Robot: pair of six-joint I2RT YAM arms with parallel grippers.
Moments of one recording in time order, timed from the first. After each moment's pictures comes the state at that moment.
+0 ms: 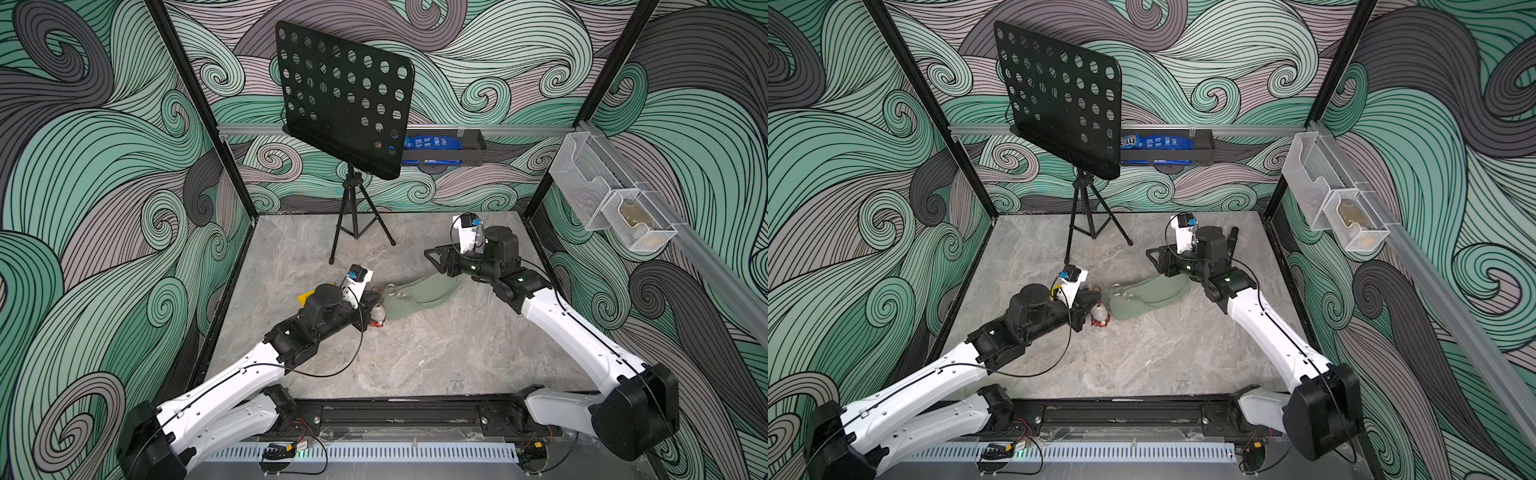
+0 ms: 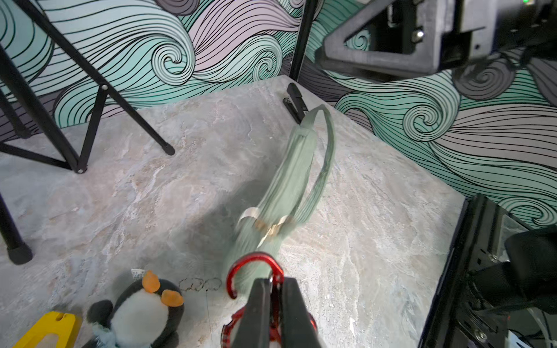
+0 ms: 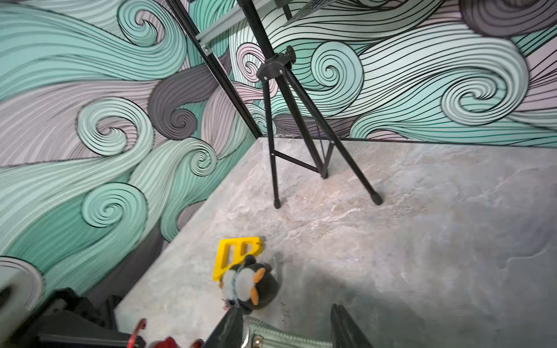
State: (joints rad) left arm -0.75 0.90 0.65 -0.09 0.07 -0.16; right arm 0.38 1.26 1.05 -0.13 -0.46 0.32
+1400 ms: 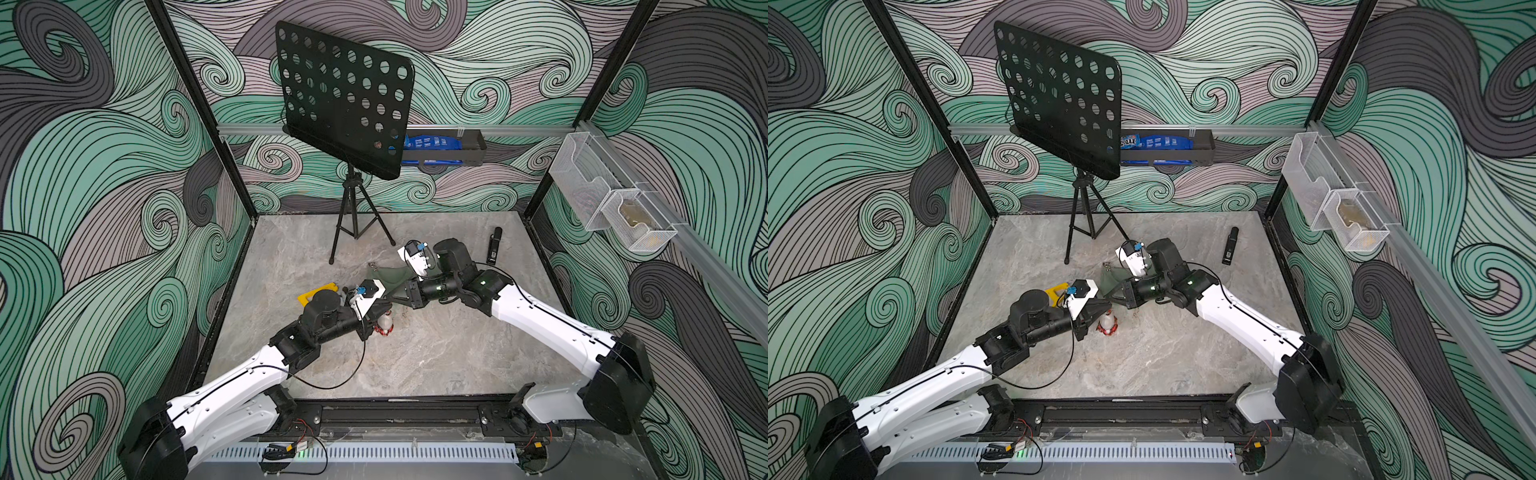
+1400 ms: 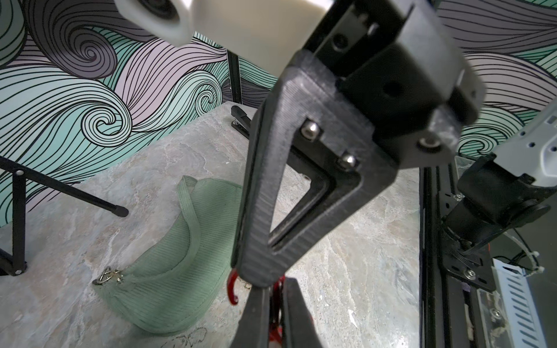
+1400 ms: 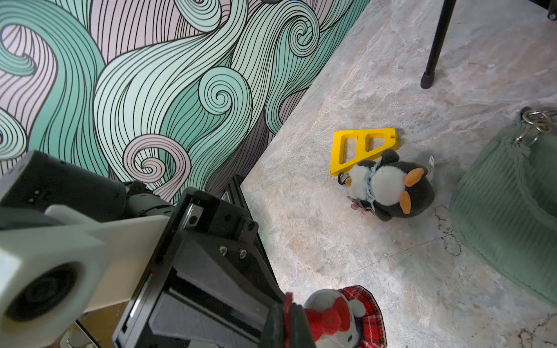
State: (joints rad) left arm -0.75 0.92 0.54 0.12 0.27 0.07; right arm 0.67 1.41 1.12 -0.31 -0.71 0.41
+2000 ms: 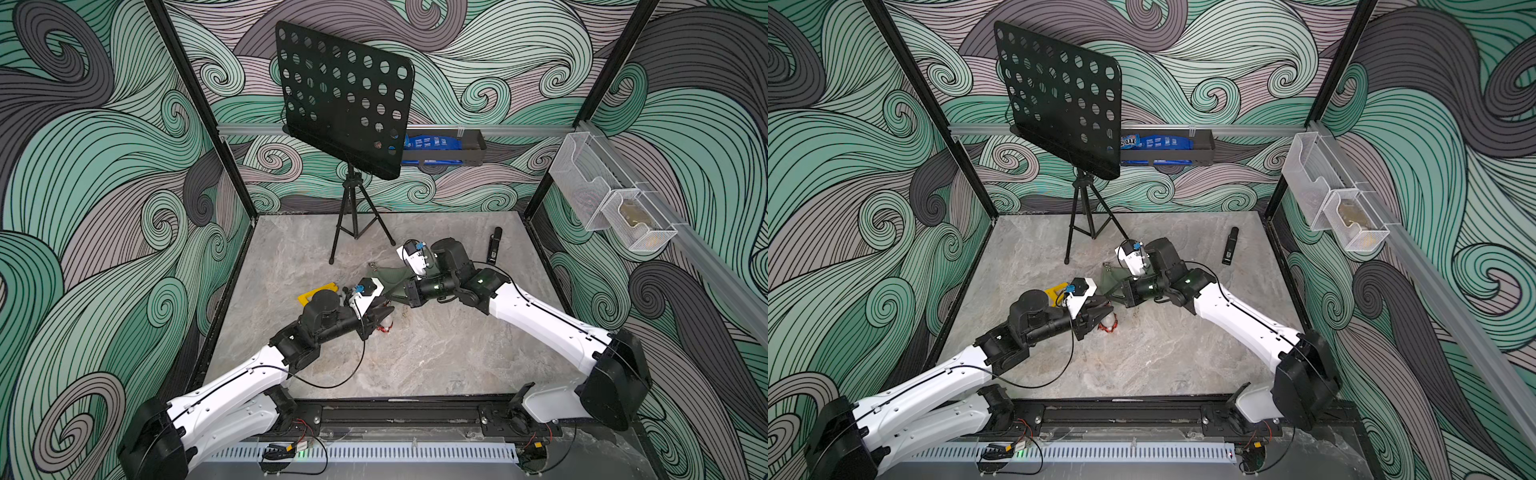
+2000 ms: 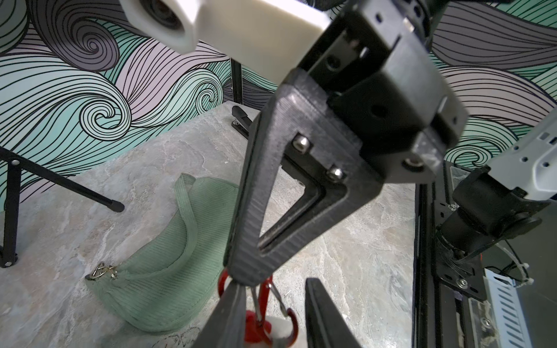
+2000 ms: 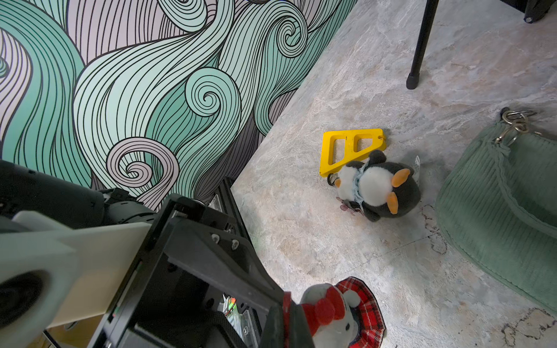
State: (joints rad) left arm -0.75 0.92 0.54 0.13 0.27 0.02; right arm 0.68 1.42 1.13 -0.32 -0.66 0.41
